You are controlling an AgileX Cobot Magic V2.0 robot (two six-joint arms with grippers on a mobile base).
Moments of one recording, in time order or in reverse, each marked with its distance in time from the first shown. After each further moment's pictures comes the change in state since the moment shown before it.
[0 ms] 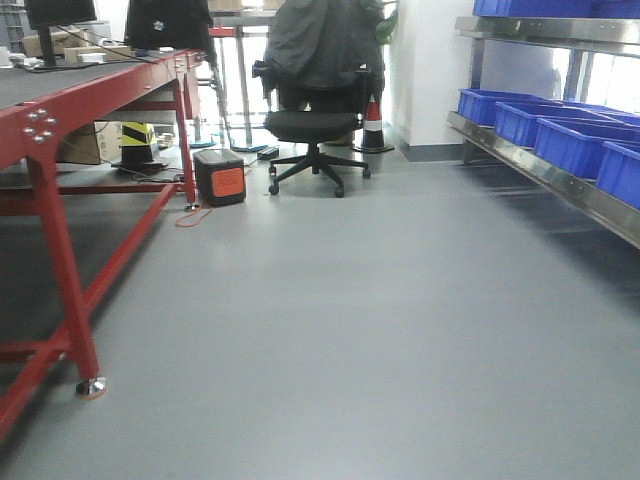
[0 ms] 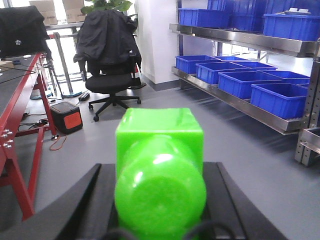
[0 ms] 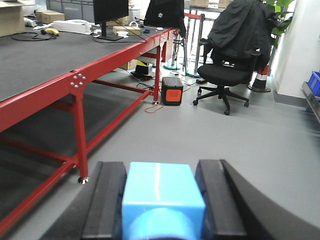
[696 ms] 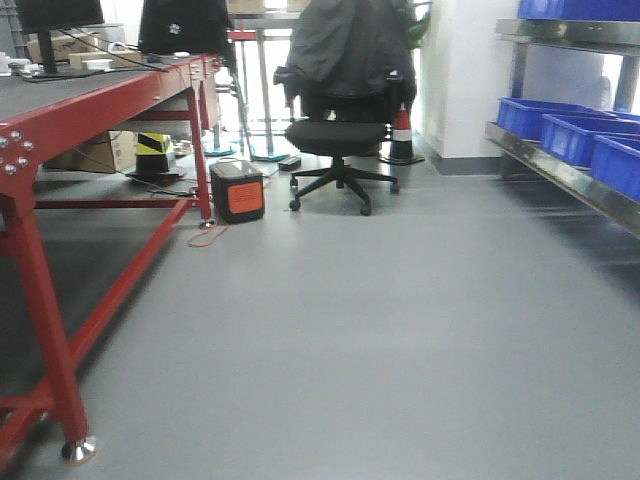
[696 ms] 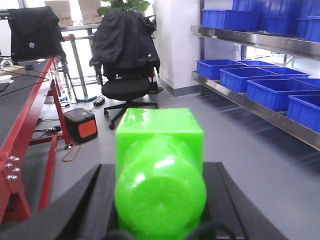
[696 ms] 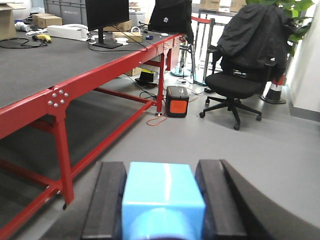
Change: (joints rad) left arm 0.000 0.000 0.000 0.000 0.000 0.000; right arm 0.000 0.000 0.000 0.000 0.000 0.000
